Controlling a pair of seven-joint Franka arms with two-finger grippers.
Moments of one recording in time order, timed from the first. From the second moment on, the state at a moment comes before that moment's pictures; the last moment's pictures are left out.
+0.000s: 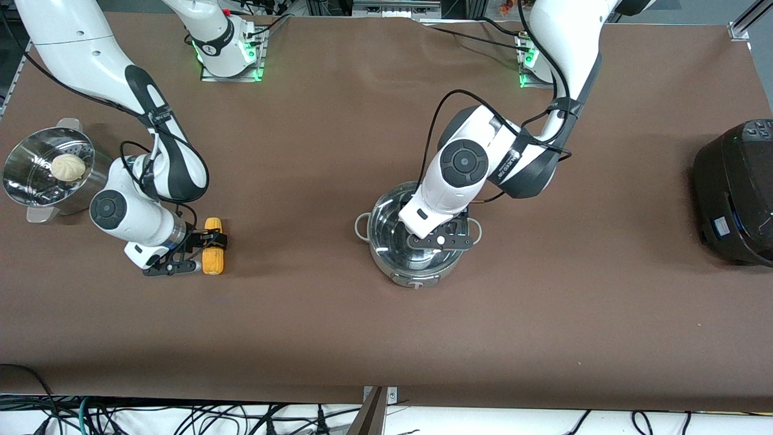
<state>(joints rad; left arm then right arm) -0.49 0.68 -0.13 -1.28 -0.04 1.93 -0.59 -0.05 0.60 0.12 -1.84 -0.03 2.41 -0.04</state>
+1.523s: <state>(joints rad) -0.51 0.70 -0.13 -1.27 0.00 1.96 -0.64 -0.04 0.48 0.15 -1.59 -0.03 1.98 -0.06</state>
